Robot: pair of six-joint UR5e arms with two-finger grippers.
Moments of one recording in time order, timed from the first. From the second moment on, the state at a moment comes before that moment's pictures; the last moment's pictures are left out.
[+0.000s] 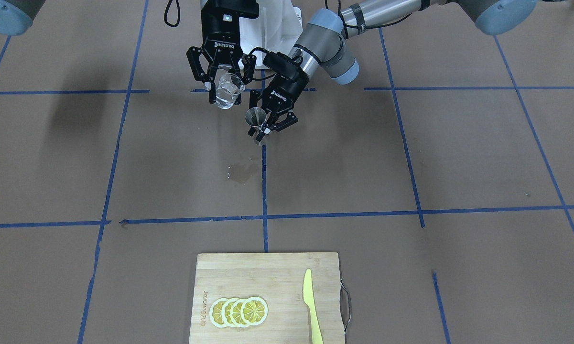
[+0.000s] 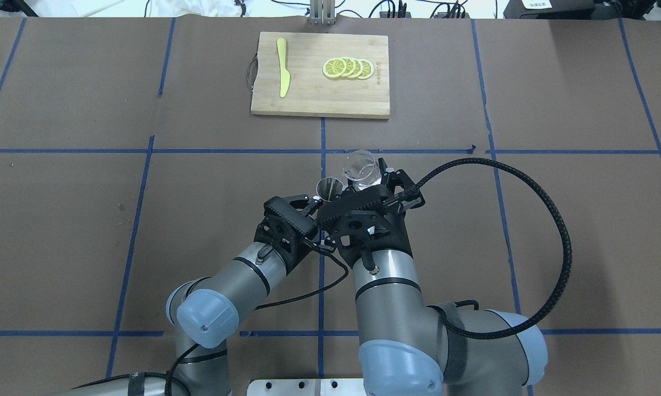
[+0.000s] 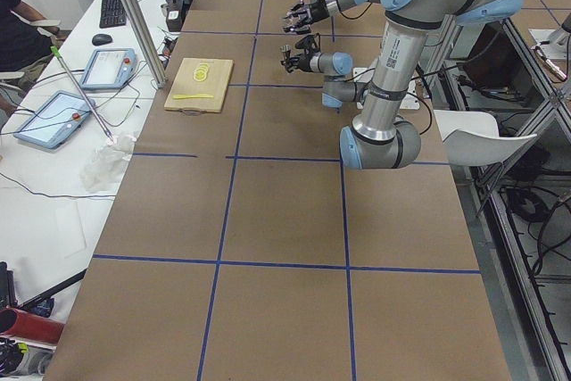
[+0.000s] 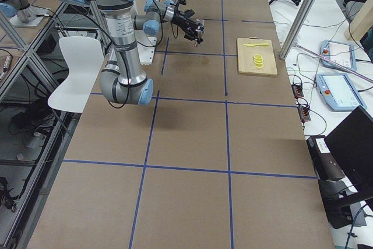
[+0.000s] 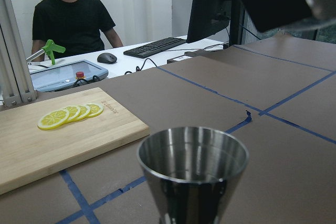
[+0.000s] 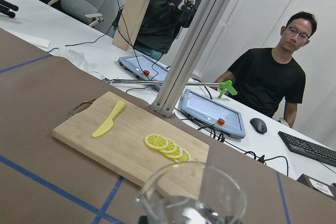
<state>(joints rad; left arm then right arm) -0.22 -2.17 -1.43 -2.82 -0.98 -0.50 0.13 -1.06 2.03 -1.57 0.53 0.88</state>
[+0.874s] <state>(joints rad) -0.22 -2.19 -1.43 -2.82 -0.98 -0.50 0.13 -1.05 2.04 -1.64 0.53 0.81</state>
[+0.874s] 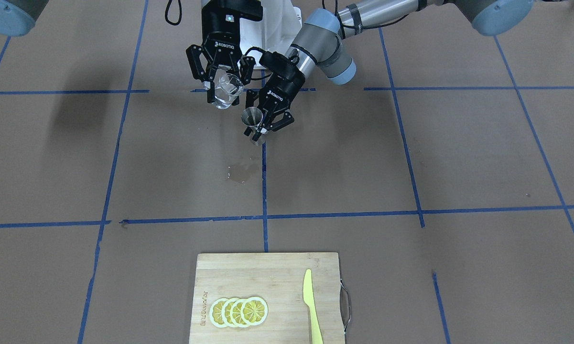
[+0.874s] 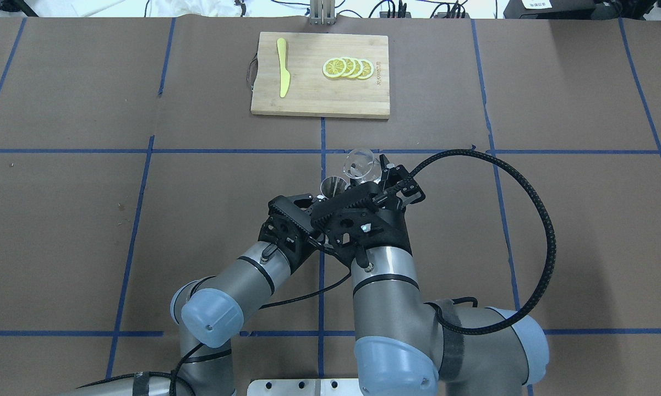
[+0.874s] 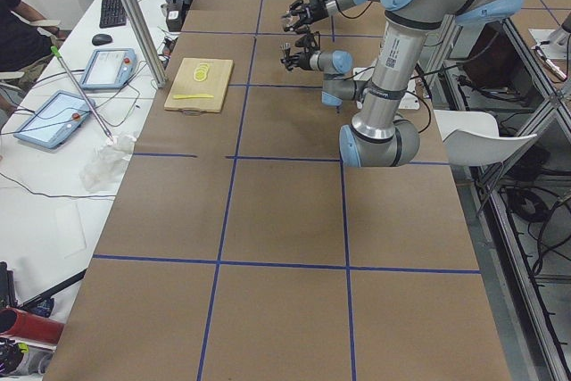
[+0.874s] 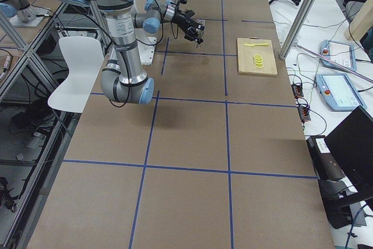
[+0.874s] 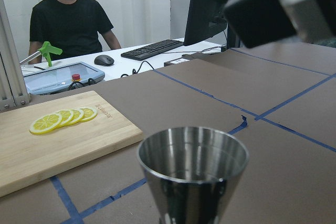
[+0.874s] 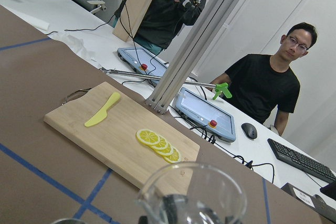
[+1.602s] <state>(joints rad) -0.22 -2.19 -1.43 -2.82 -0.98 -0.50 0.15 -1.04 2.04 -1.69 0.53 0.74</state>
